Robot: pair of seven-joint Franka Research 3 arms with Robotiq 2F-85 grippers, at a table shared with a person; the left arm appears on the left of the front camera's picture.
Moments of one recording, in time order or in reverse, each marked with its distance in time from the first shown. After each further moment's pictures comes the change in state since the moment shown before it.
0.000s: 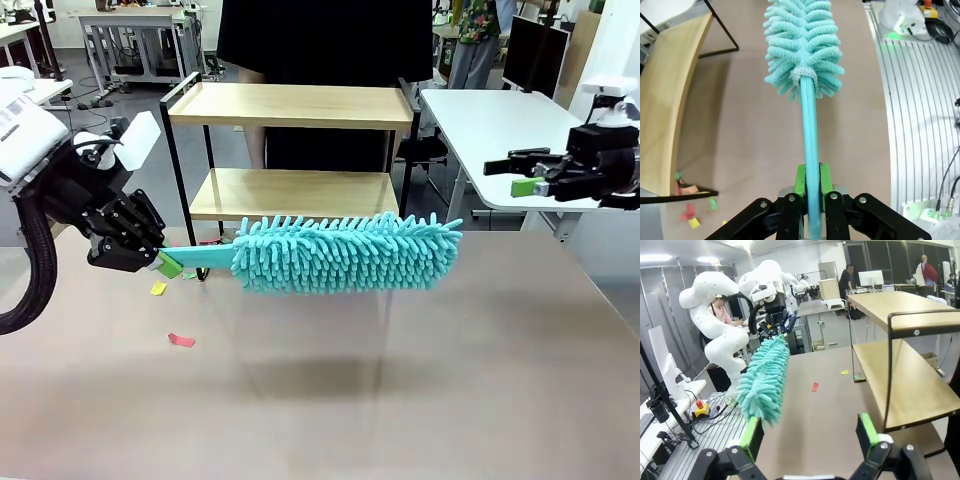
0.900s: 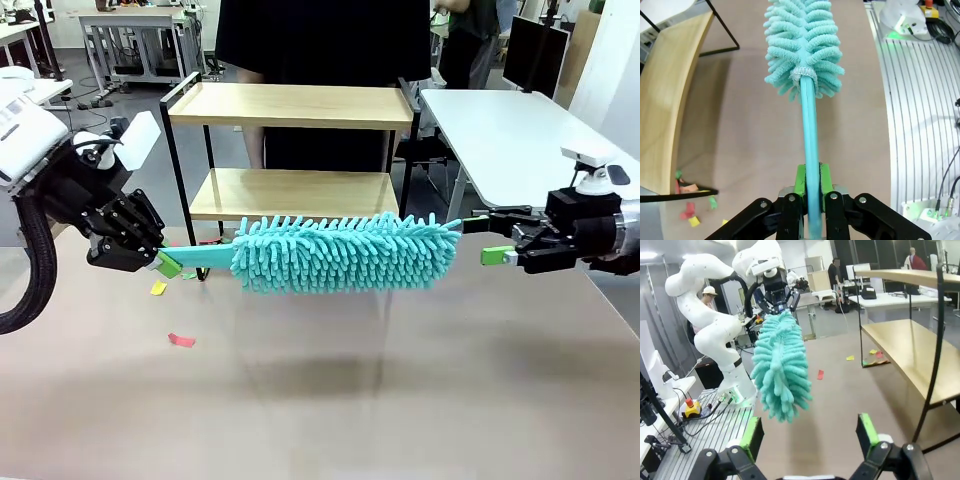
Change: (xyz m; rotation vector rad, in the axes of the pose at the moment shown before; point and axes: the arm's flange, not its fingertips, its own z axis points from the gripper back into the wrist) left arm 0.000 0.000 0.001 0.002 0.004 0.004; right arm -0.062 0.062 -0.055 -0.079 0.004 -0.008
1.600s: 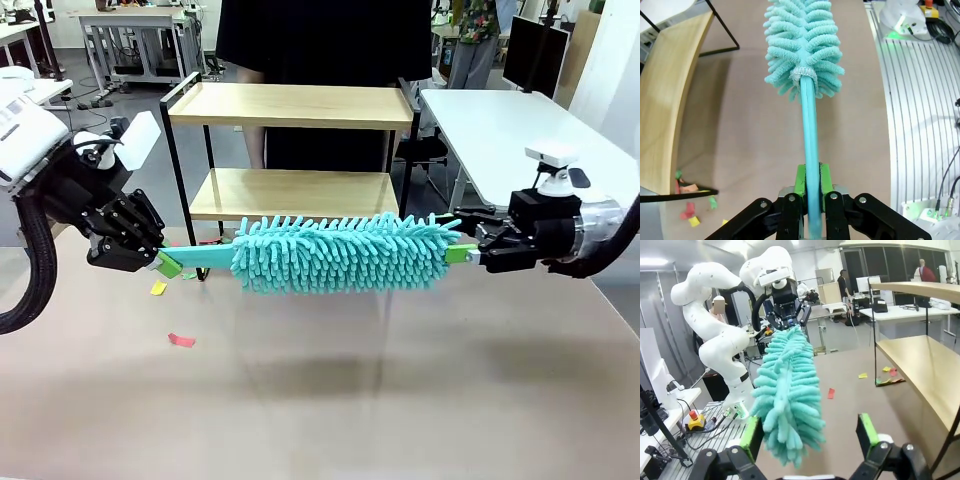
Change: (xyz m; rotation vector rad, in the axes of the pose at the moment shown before) left arm 0.000 0.000 0.000 0.000 0.000 0.000; right arm 0.002 0.002 -0.051 0.057 -0.058 -0.001
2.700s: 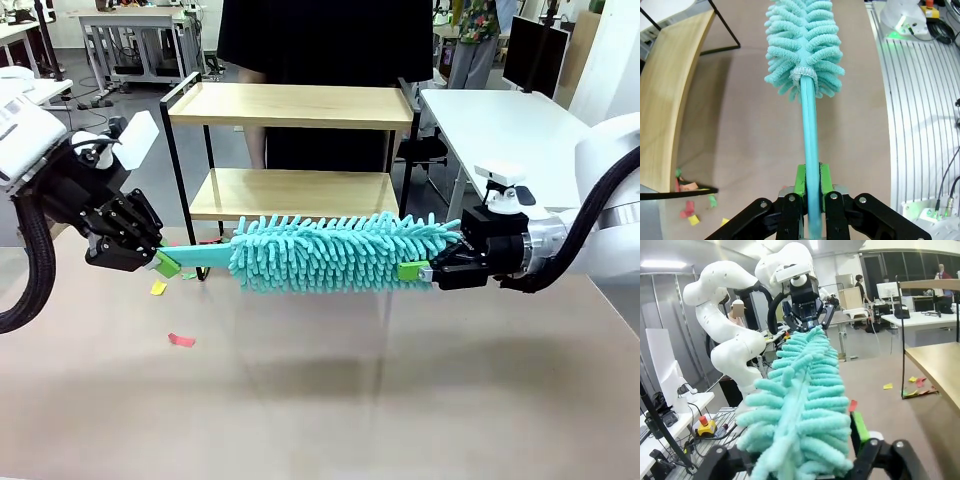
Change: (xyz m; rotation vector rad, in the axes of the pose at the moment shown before) left arm -0.002 0.001 0.001 0.002 0.001 0.006; right arm -0.017 0.003 -0.059 0.102 -0.034 -0.011
